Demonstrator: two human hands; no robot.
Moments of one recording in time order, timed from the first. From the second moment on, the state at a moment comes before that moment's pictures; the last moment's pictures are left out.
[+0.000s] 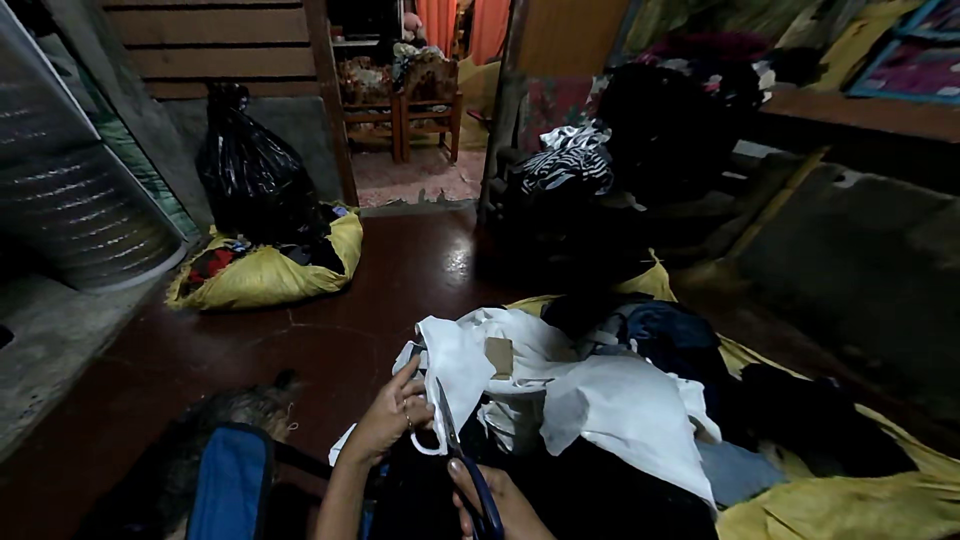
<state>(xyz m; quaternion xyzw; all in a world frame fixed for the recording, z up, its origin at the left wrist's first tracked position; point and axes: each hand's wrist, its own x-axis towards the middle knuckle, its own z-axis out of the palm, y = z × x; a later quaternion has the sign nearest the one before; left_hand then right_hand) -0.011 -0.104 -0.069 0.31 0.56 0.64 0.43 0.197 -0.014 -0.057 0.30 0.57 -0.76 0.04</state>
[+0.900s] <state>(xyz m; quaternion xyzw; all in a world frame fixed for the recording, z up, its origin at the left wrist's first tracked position) -0.055 -0.054 -0.079 0.26 0.52 0.69 0.44 0.194 -0.012 -0.062 0.29 0.57 -0.77 0.02</state>
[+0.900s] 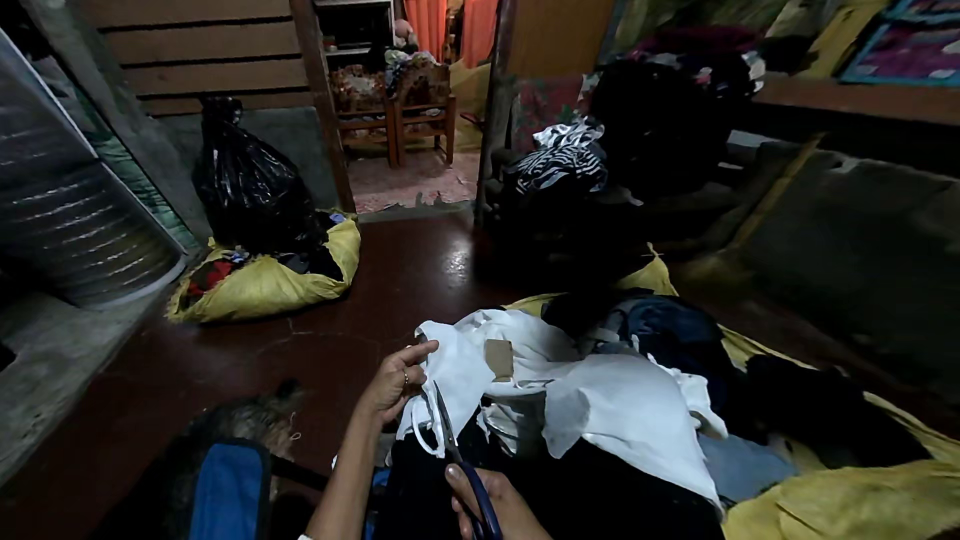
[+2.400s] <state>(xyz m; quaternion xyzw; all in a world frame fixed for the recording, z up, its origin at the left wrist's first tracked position) -0.048 -0.061 -0.084 0.31 0.48 0.73 0.38 0.167 0.004 -0.064 0.25 0.58 -0.78 0.06</state>
